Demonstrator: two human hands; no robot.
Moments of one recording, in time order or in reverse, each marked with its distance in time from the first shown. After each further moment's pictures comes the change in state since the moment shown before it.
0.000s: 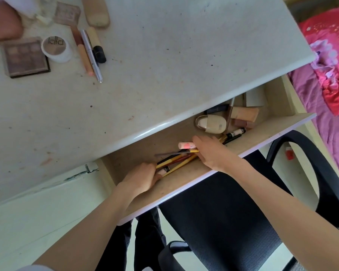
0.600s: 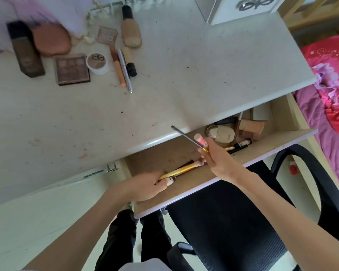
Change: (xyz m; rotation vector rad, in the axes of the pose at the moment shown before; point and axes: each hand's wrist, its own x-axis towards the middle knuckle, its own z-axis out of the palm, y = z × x) left_hand -0.086 -0.003 -0.054 -0.294 -0.163 0.093; right_hand -0.029 -0.048 -0.028 0.637 0.113 0.052
